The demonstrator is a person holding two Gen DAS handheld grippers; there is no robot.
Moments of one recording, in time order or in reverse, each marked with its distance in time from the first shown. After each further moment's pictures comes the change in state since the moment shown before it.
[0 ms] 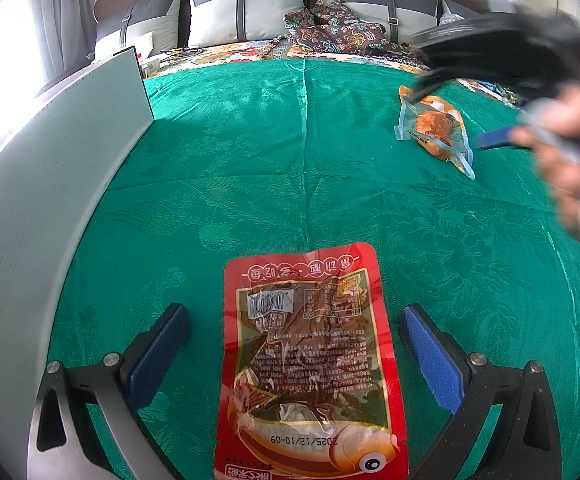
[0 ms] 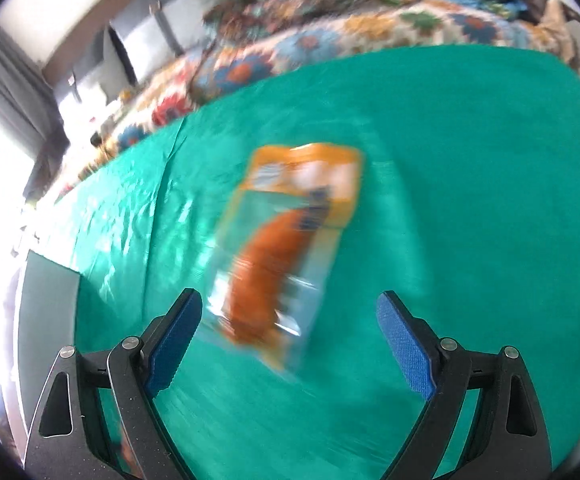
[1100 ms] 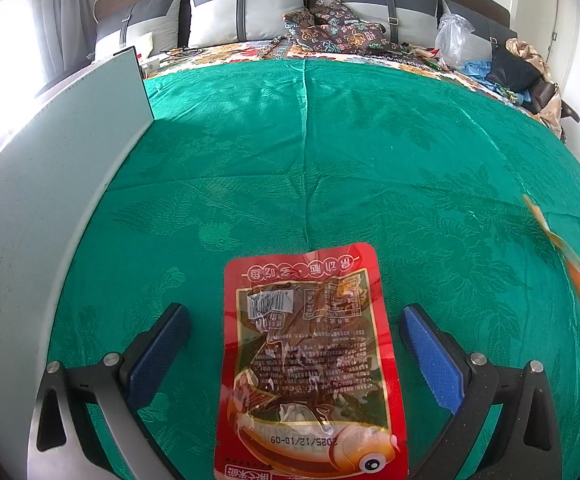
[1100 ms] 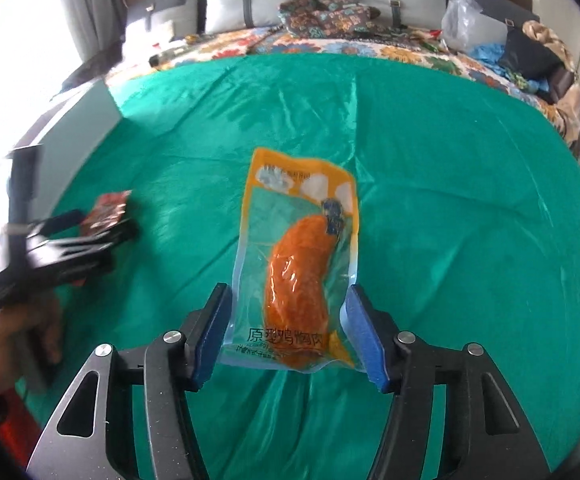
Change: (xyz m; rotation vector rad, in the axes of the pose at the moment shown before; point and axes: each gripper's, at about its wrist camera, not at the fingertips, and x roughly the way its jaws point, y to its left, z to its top) left arm -0.001 -0.001 0.001 -0.001 -0.001 0.000; right arm -0.119 -0.051 -0.178 -0.363 -0.087 -0.036
